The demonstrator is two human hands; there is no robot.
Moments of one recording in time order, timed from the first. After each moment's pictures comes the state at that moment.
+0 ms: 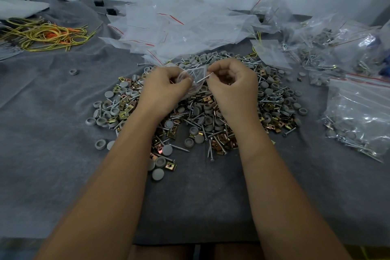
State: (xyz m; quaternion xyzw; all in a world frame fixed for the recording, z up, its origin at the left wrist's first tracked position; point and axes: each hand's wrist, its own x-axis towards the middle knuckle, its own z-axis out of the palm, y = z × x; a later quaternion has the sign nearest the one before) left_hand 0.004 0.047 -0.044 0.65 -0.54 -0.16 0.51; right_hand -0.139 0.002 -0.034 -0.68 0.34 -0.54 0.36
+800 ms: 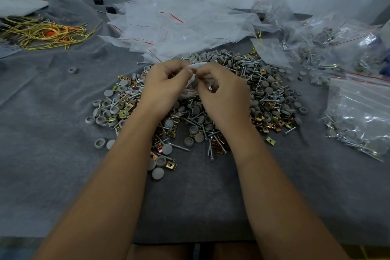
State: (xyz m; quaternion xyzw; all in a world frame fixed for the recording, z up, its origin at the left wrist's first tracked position) left_hand -0.005 0.051 -0.034 0.58 -0.54 -0.19 0.58; right_hand -0.133 0.006 -0.044 -0.80 0.33 -0.50 0.12
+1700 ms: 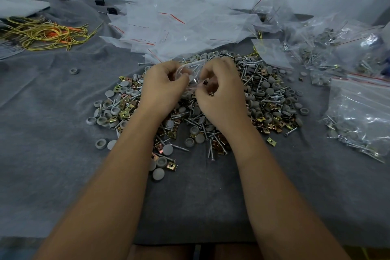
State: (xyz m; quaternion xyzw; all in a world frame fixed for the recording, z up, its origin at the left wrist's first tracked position) left_hand 0.000 0.046 -0.041 0.64 -0.50 -0.16 0.57; right_hand -0.131 0.006 -0.044 -0.80 0.29 -0.47 0.22
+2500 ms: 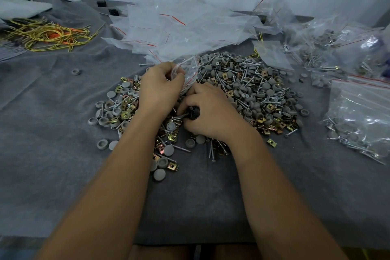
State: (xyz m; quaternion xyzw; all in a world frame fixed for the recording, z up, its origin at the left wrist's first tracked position) left_hand 0.010 0.037 -0.052 0.69 -0.46 -0.10 0.55; right_hand -0.129 0.011 -0.043 -0.93 0.28 -0.19 0.16
